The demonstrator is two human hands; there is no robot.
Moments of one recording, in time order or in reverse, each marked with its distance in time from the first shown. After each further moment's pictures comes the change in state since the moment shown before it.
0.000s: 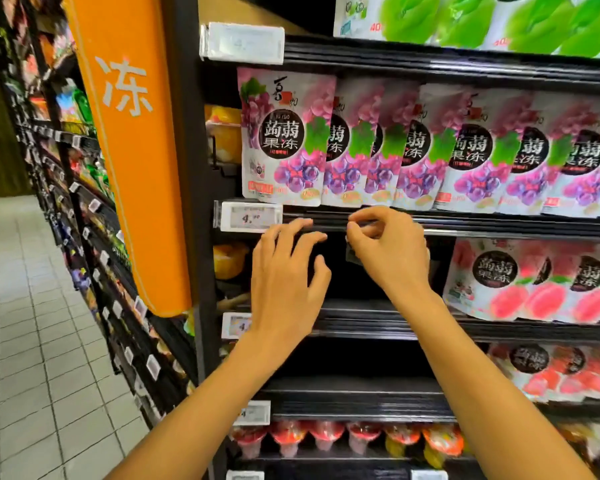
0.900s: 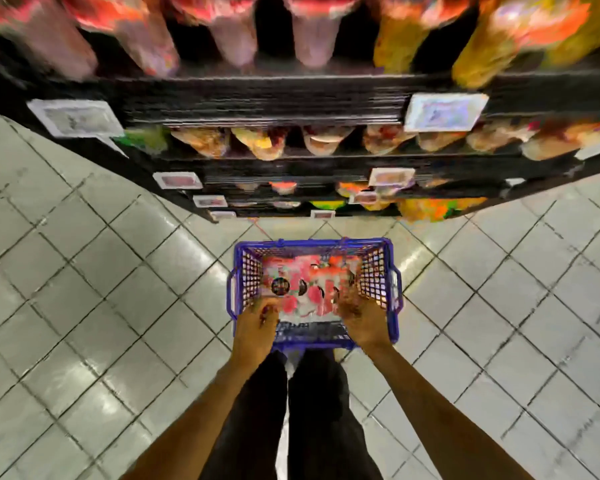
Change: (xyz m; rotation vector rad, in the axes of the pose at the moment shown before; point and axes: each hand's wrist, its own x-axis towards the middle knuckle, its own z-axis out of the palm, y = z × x) left_hand -0.670 0.007 0.176 -0.263 -1.021 -1.376; right_hand -0.538 0.513 0.082 -0.089 -1.041 1.180
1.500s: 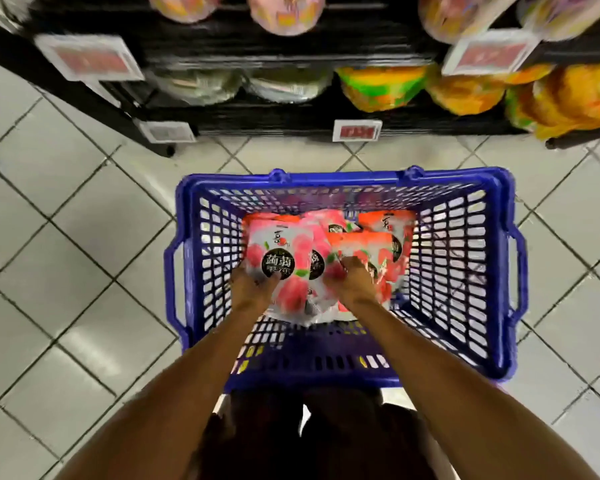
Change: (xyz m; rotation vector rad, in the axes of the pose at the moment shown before) left_hand 0.247 -0.290 0.146 0.112 0.062 -0.447; right_hand 0.322 0.177 0.203 -0.209 0.042 0.108
